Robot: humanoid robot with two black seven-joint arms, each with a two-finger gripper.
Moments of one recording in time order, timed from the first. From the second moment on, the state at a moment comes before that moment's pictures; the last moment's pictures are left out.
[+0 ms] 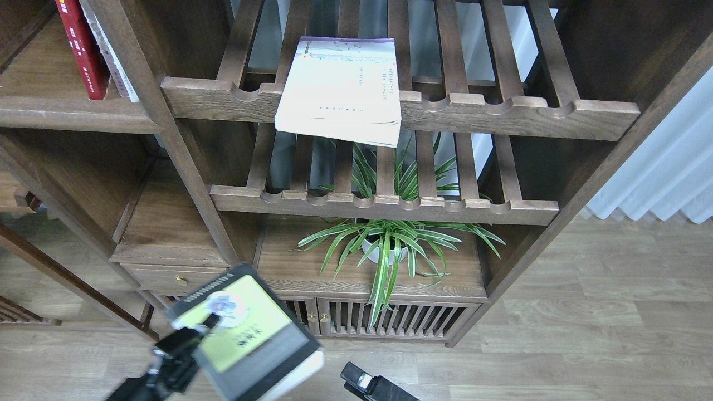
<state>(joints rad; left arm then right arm) 0.45 0.44 -1.18 -1.50 -0.36 -0.49 0.22 -0.34 -0.22 0.71 1.45 0.02 0.58 -0.09</state>
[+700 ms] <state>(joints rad) 0.60 0.66 -2.02 -1.64 -0.16 -0.49 0.33 -0.33 -0.21 0.71 1.40 0.02 0.58 -0.09</state>
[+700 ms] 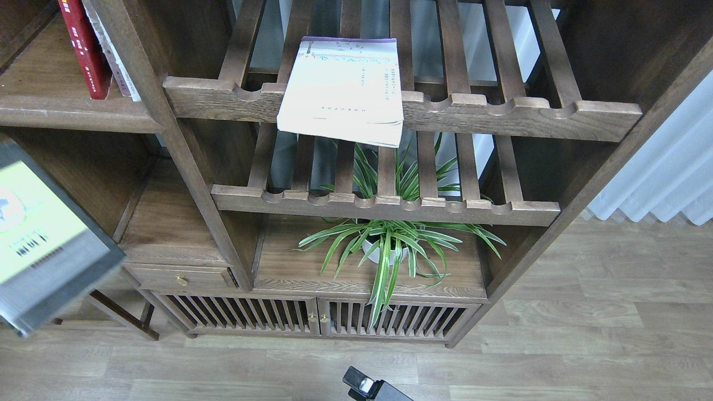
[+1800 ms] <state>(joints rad) -0.34 0.68 -2.11 -1.41 0.60 -0.49 0.43 -0.35 -0.20 0.69 1.40 -0.02 0.58 -0.09</state>
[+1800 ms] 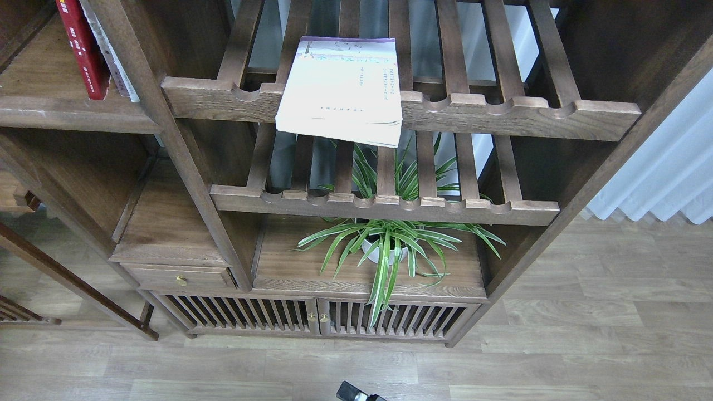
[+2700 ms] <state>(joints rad) -0.95 0.67 -1.57 -1.02 0.71 -0.49 0.42 -0.37 -0.20 0.69 1.41 -0.02 0.58 -0.09</state>
